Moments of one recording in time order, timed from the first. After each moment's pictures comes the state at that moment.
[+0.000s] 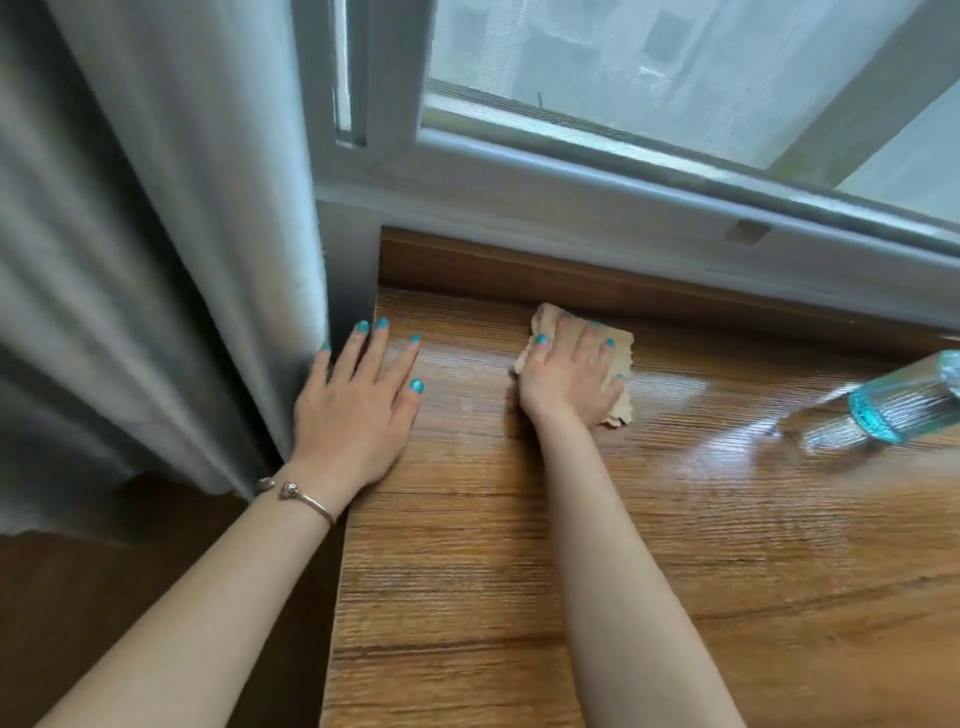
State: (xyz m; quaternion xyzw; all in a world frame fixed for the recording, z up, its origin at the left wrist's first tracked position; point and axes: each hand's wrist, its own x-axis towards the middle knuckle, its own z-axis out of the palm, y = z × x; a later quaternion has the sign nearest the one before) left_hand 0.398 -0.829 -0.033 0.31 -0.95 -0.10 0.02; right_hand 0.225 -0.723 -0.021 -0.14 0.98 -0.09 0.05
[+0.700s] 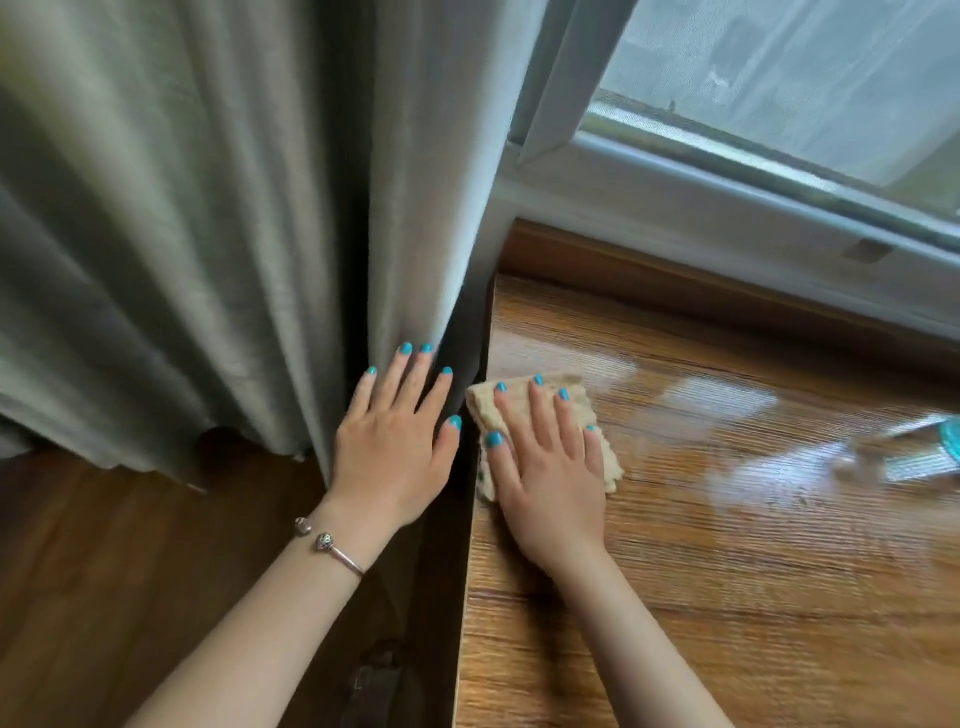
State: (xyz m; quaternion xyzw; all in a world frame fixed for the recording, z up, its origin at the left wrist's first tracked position) left_hand 0.500 -0.831 -0.038 0.34 -0.93 -0.11 0.04; right_hand 0.395 -0.702 -0.022 -0.42 0.90 -0.03 0.08
